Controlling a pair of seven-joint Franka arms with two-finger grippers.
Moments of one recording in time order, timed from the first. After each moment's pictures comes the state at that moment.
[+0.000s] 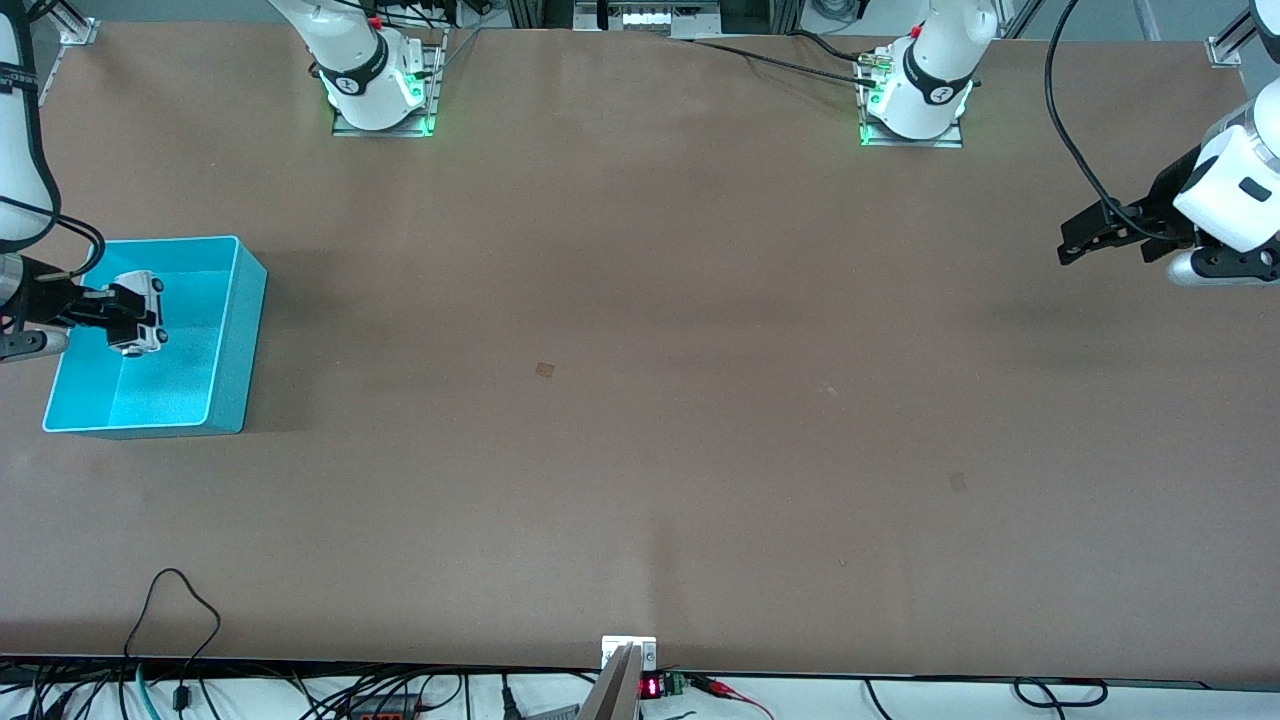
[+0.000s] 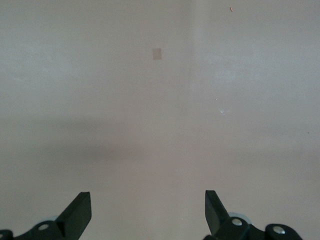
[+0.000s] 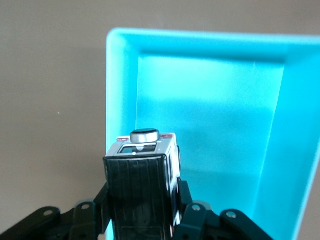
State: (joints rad) left arm 0.04 -0.03 -0.05 -1.70 -0.02 1.62 -0.07; right arm -0.27 0.26 -0.12 -1.91 0.09 2.02 -0.53
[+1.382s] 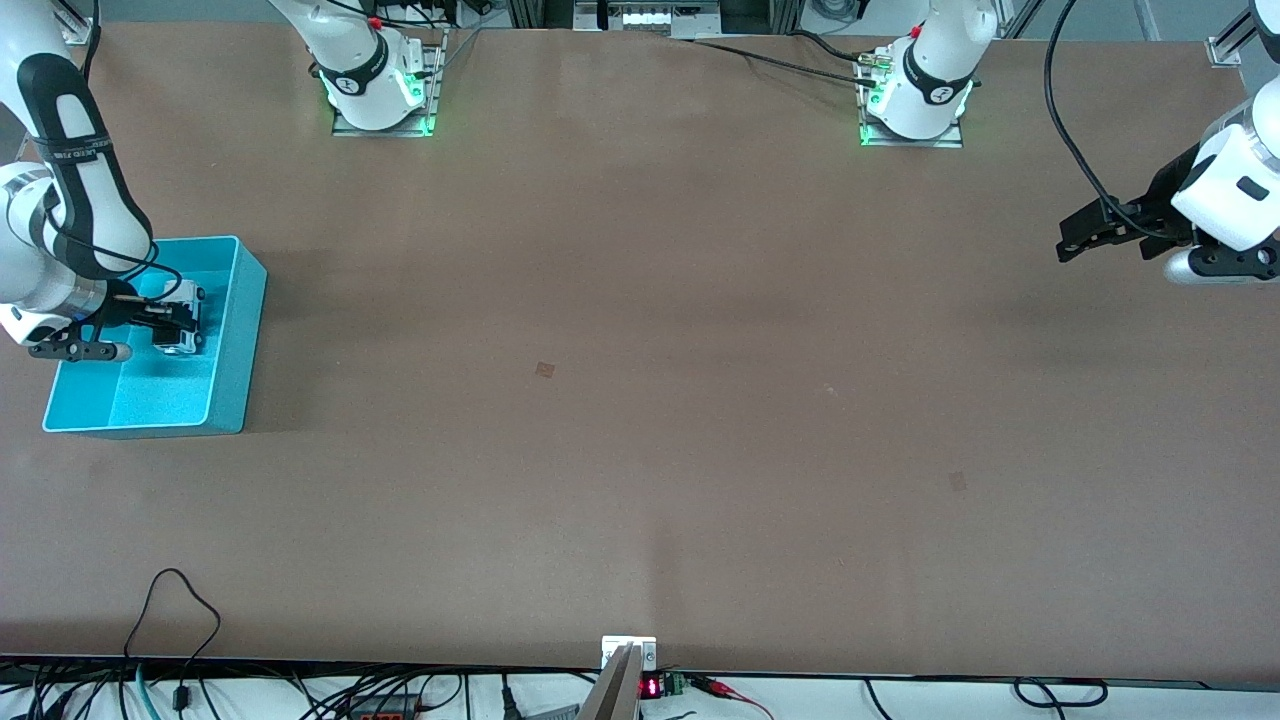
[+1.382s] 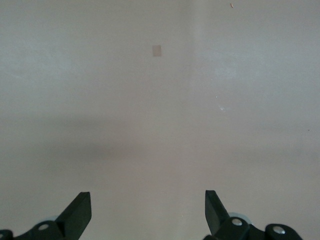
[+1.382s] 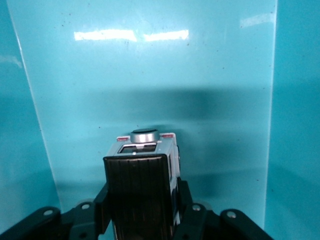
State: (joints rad) left arm 0.04 -0.03 -0.05 -1.70 -0.02 1.61 -0.07; right arm -0.32 0.41 -0.14 -2.10 0.02 2.40 -0.43
